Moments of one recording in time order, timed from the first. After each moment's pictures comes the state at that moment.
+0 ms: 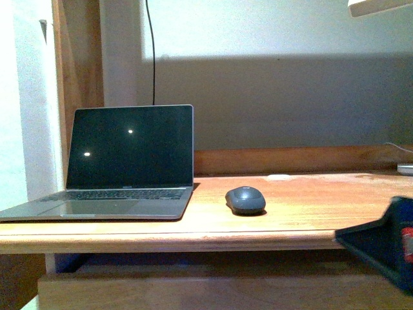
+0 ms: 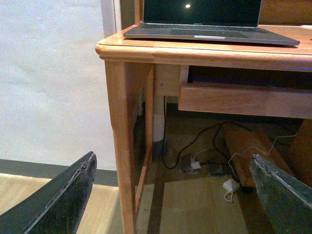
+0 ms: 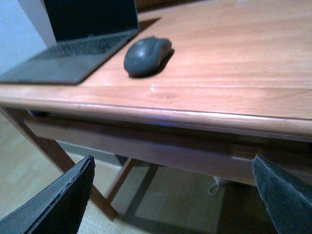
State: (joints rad) left arm -0.01 0.01 0.01 0.00 0.00 -0.01; right arm 0.18 1.16 0.57 0.49 -0.38 0.19
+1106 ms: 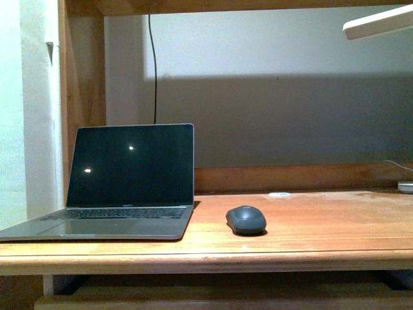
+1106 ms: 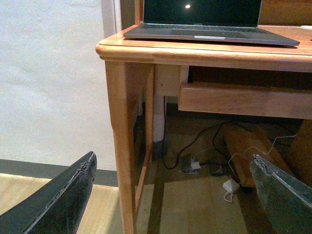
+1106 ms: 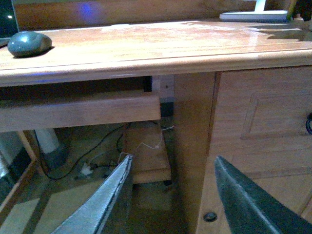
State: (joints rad) left arm -0.01 0.01 0.01 0.00 0.00 0.00; right arm 0.15 0.08 0.08 0.00 0.13 0.02
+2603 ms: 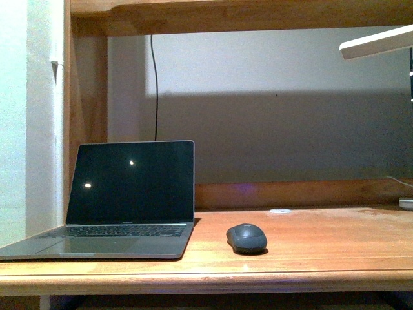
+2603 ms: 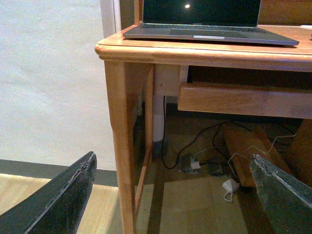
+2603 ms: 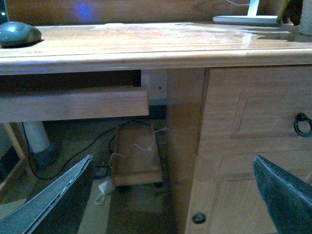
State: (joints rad) left arm -0.01 0.01 0.01 0.00 0.00 0.00; right arm 0.00 0.01 0.02 0.00 0.00 0.00
